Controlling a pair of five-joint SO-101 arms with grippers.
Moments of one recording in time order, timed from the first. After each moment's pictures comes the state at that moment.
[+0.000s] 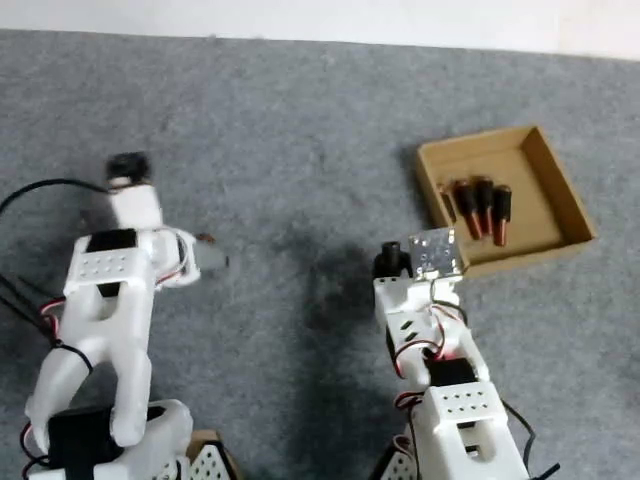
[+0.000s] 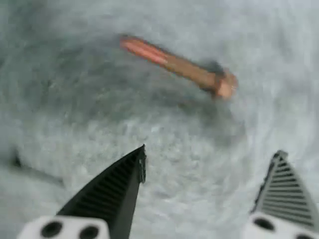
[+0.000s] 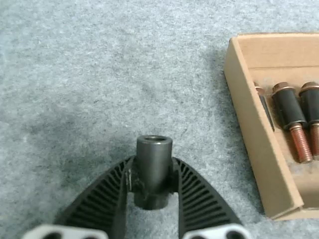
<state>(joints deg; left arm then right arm) -13.8 -19.4 47.1 52.4 -5.9 -14.7 -60.6 90.4 6.4 4.2</state>
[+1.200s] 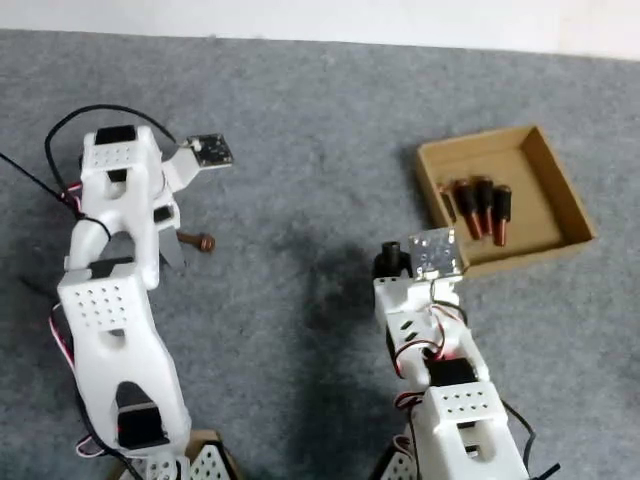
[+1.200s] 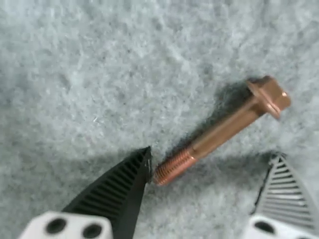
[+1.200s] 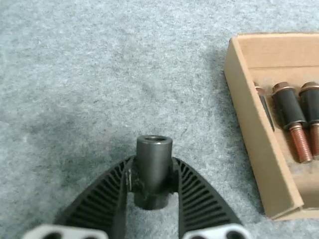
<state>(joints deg) -13.8 44.0 -25.9 82.2 -68.4 -14.7 -60.6 90.4 6.4 4.2</state>
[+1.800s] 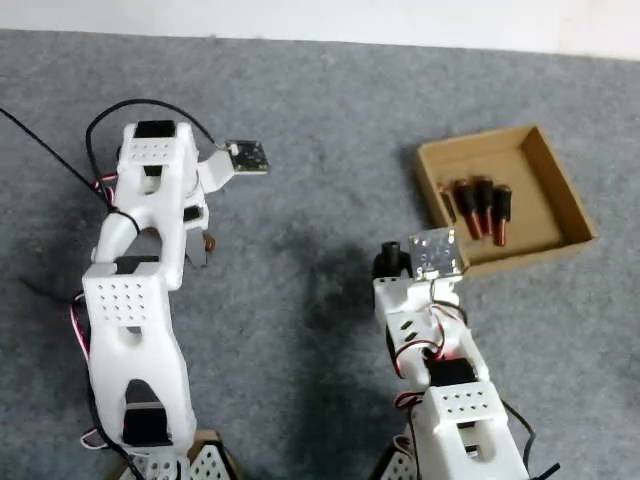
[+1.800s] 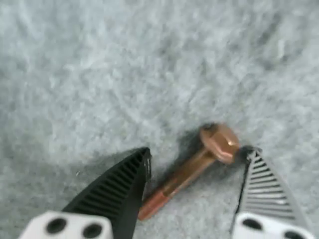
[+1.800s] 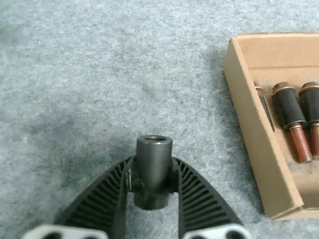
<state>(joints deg) -6.3 44.4 -27.5 85.8 -68.4 -14.7 -60.6 90.4 6.4 4.2</state>
